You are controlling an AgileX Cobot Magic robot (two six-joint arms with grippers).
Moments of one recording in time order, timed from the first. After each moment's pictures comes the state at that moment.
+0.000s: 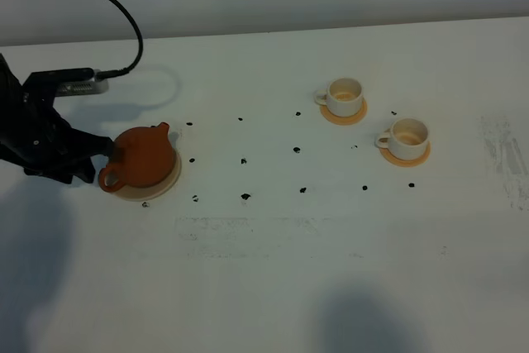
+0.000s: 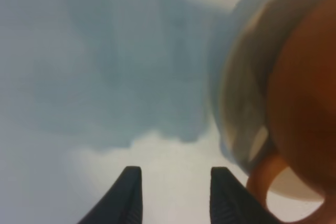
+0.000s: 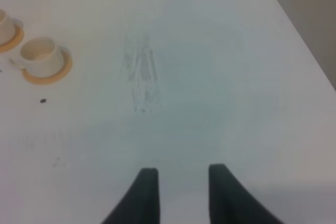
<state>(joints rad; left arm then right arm) 0.02 1.96 -1.21 -0.15 0.65 0.25 -0.07 0.01 -0.52 -0.06 1.11 0.08</state>
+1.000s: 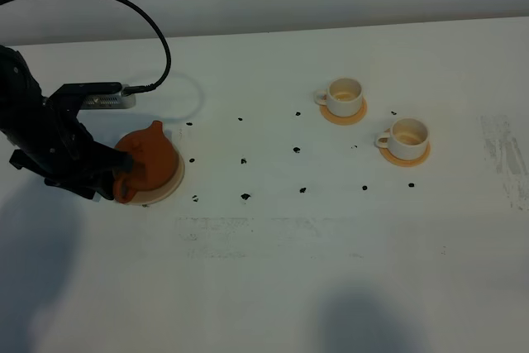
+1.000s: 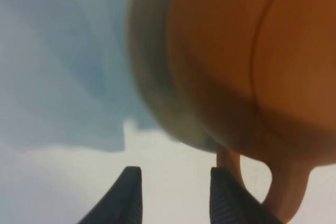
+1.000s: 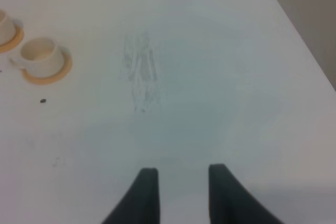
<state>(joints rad) -0.03 1.97 -1.21 -0.22 0.77 0.35 -0.07 0.01 -0.52 -0.06 1.11 0.08</state>
